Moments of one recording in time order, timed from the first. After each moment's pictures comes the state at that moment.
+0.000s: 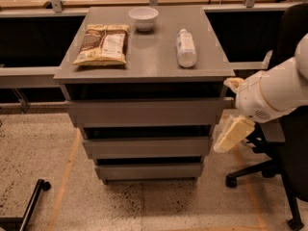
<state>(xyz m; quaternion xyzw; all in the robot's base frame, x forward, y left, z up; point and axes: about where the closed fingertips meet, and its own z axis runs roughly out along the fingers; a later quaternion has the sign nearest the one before) 0.489 -0.176 0.847 -0.59 0.75 0.03 0.28</state>
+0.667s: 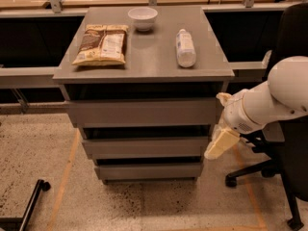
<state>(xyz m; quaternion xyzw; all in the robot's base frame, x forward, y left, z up) 0.509 -0.170 0.785 -0.58 0.77 0.03 0.28</state>
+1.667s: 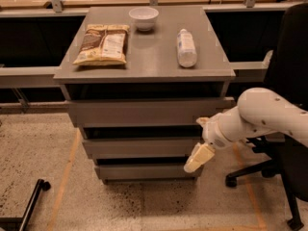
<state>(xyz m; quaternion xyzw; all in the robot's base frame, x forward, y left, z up) 0.523 -0.134 0.674 -0.55 0.78 0.15 0.25</state>
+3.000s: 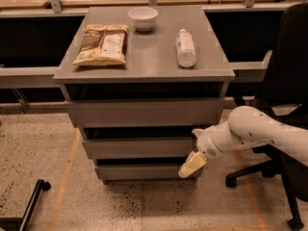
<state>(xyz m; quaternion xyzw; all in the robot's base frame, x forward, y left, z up) 0.540 -0.123 0.598 -0.53 0.79 0.18 0.26</state>
